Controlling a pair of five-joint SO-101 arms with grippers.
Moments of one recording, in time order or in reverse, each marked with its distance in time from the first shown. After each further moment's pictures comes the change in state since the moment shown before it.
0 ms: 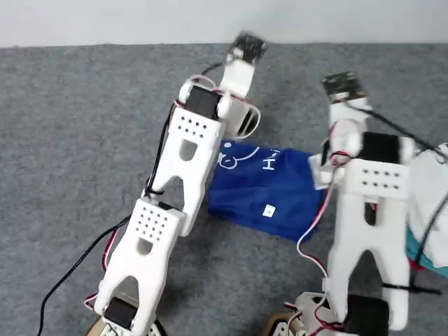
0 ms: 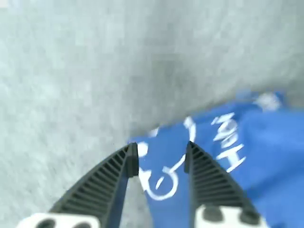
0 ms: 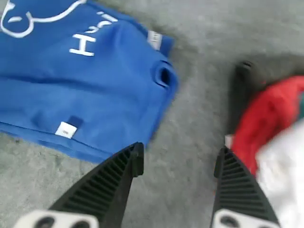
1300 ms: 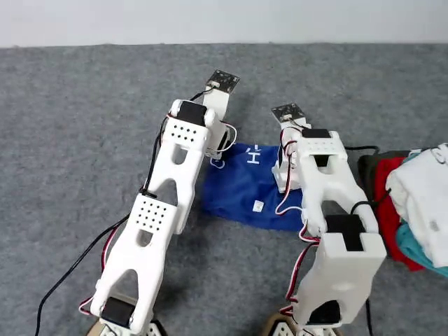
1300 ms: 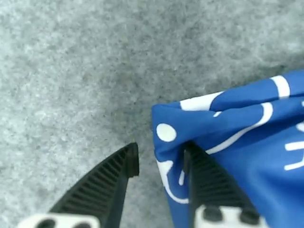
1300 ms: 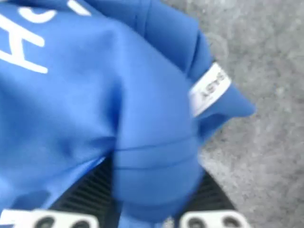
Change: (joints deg) left arm -5.7 16.4 -5.0 0.0 -0.3; right arm -7.8 39.5 -3.3 -21.1 -3.8
